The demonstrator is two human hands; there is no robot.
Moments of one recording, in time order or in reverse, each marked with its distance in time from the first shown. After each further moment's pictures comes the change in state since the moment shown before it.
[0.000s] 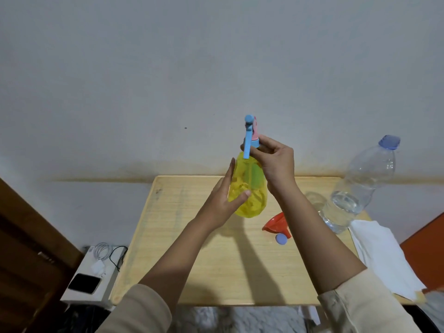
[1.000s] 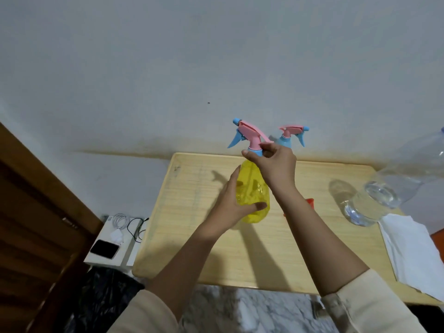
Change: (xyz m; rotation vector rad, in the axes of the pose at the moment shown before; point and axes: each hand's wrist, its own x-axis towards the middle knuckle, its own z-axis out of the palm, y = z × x) left_hand -0.028 -0.051 -0.004 -0.083 0.064 -0.230; right_hand -0.016 0.051 0.044 -0.488 0.016 0.022
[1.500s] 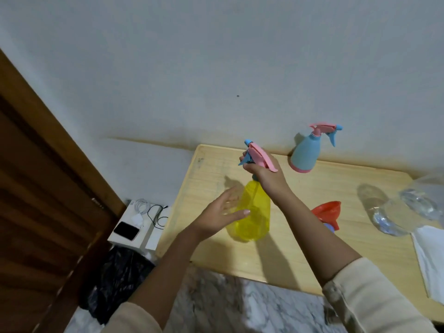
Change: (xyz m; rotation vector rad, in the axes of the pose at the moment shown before) left_hand -0.046 -0.046 -0.059 -0.166 -0.082 -0.194; right_hand -0.023 0.015 0.052 0.267 -0.426 0.061
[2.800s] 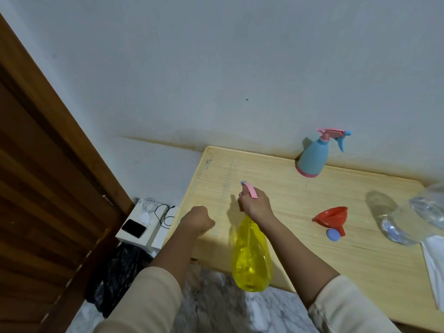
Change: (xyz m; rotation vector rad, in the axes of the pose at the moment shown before) left_hand 0.016 -0.043 -0.043 0.858 0.105 -0.517; right_hand -0.025 0.049 0.043 -0.188 0.016 0.351
